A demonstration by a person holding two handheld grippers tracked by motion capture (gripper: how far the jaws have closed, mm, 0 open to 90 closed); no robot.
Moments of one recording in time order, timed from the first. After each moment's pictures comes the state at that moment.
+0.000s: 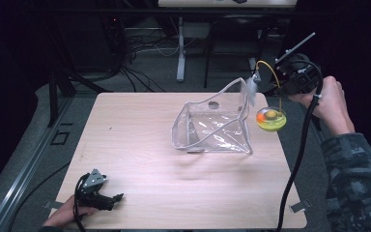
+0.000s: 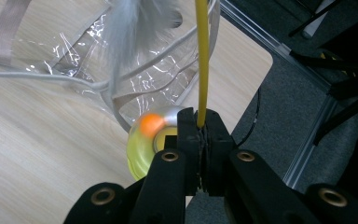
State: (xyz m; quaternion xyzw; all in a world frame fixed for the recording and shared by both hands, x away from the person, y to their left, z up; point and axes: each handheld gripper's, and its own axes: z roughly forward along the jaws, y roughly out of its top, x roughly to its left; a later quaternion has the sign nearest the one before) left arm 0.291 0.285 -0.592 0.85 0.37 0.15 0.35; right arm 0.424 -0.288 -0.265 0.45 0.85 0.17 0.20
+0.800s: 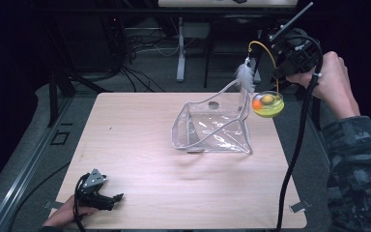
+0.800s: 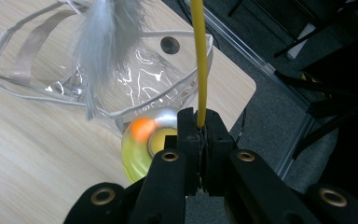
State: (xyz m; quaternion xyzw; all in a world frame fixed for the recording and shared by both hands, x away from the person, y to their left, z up) left arm 0.291 0.285 -0.592 0.85 0.37 0.15 0.35; right arm 0.423 -0.258 -0.211 0.42 0.86 0.17 0.23
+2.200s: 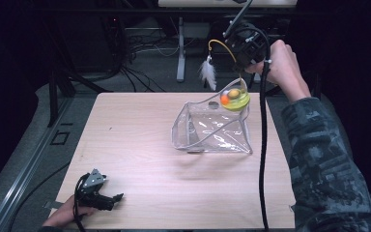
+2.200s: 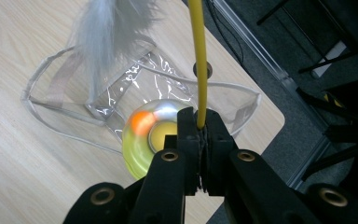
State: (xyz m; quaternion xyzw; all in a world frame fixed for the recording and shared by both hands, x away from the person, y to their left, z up) left arm 0.291 0.285 -0.592 0.85 0.37 0.15 0.35; right arm 0.470 -0.173 -0.219 0.37 0.90 0.15 0.20
